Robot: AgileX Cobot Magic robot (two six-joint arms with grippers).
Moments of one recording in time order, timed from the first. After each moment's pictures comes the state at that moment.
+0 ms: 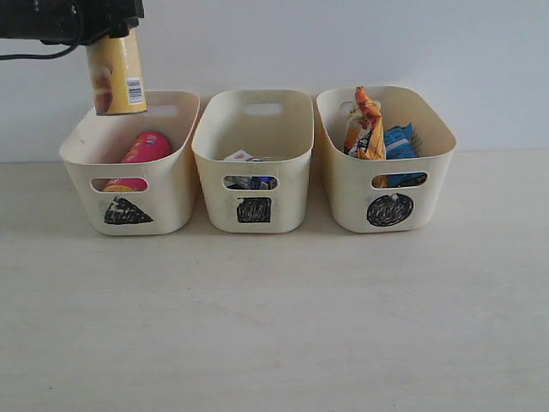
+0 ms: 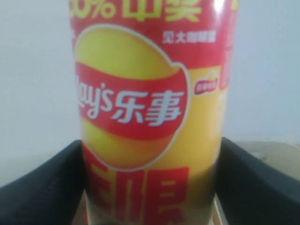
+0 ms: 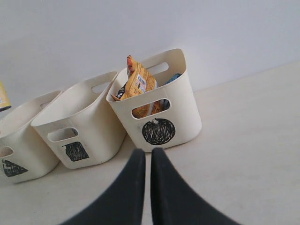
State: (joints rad) left arm -0.17 1.93 -1.64 -0.03 0.12 -0.09; right arm 0.21 0.13 -0.01 0.55 0.02 -0.16
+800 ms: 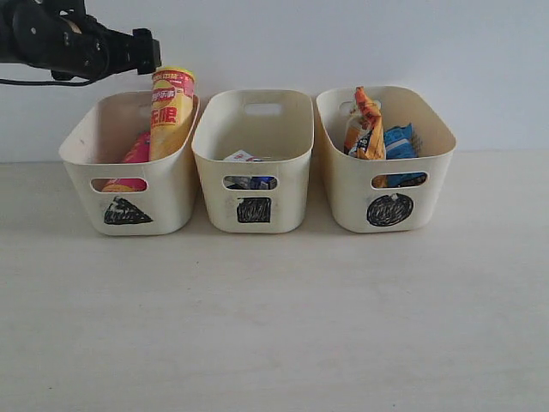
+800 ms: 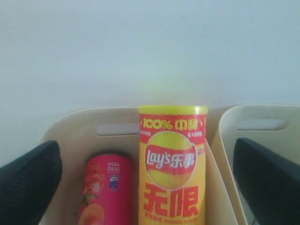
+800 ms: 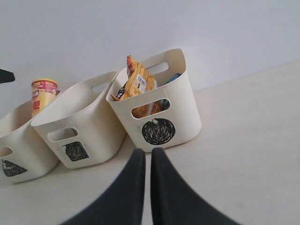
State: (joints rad) left arm -0.17 2.05 -1.73 -0.03 0.21 -0.09; right arm 0.21 0.13 -0.01 0.55 0.02 -0.16
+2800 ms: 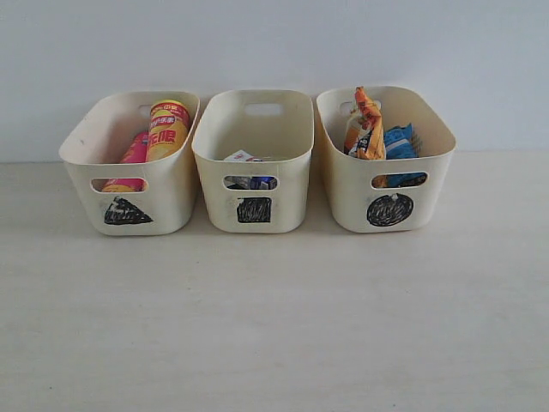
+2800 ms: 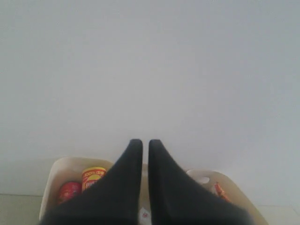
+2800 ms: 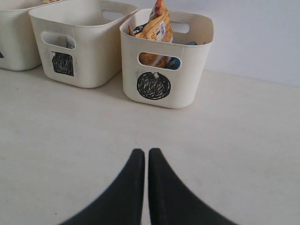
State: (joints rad) left arm -0.17 0.79 -1.08 -0.18 0.38 -0.10; right arm 0.21 0.13 0.00 0.52 0.20 -0.61
